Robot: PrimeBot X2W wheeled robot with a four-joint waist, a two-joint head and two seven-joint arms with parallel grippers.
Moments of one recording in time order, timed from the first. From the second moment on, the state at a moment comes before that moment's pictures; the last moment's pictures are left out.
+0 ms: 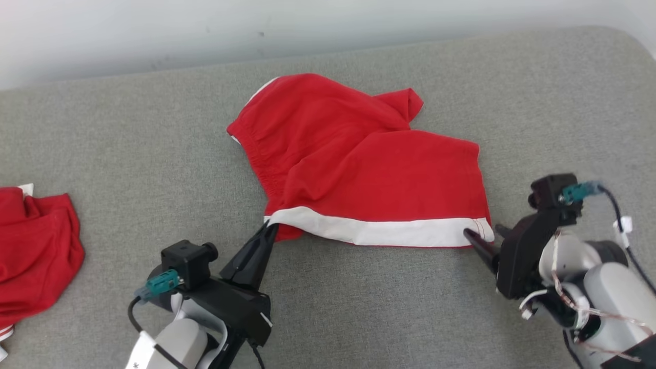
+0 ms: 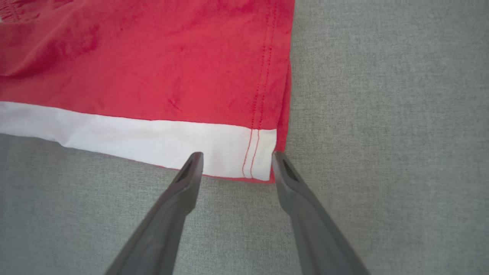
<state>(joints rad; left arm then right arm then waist) -0.46 0.21 -0.69 0.44 -0.61 -0.12 -0.25 -0.33 -0.32 0.26 0.12 0.63 -0.10 0.66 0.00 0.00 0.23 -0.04</state>
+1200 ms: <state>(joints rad) -0.52 0.18 -0.66 0.47 -0.60 -0.12 -0.25 -0.45 -0.27 0.13 0.10 0.56 -0.12 0.87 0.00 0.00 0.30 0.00</state>
